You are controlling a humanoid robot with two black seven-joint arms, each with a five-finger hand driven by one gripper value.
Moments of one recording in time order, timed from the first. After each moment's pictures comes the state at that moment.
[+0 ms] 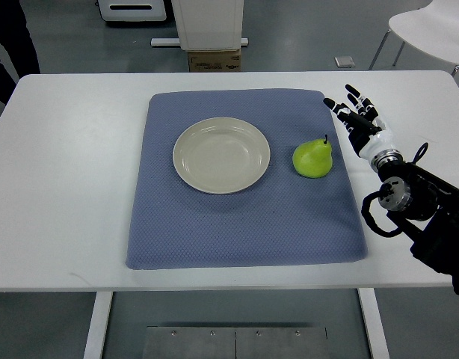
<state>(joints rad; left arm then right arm) -0.02 0.00 -0.11 -0.25 -0.09 0.11 -0.26 0.81 -0.17 0.52 0.66 0.09 -0.06 0.39</state>
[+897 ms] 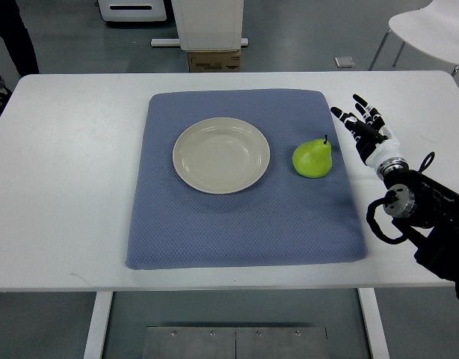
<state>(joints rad) -0.01 0.00 -0.11 -0.25 -0.09 0.11 -0.26 0.79 -0.17 0.53 0.61 0.09 -0.06 0.39</state>
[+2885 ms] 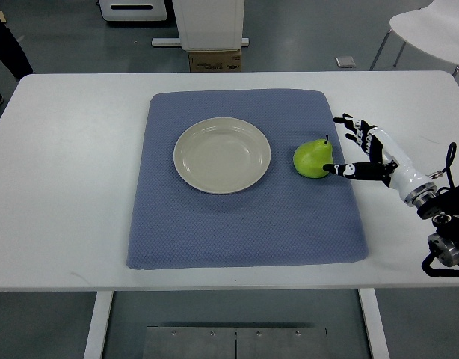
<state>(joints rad) -0.01 0.00 -0.11 -0.25 -0.10 0.11 -0.26 0.76 -0.52 0.15 1.07 -0.41 -0.21 0.61</state>
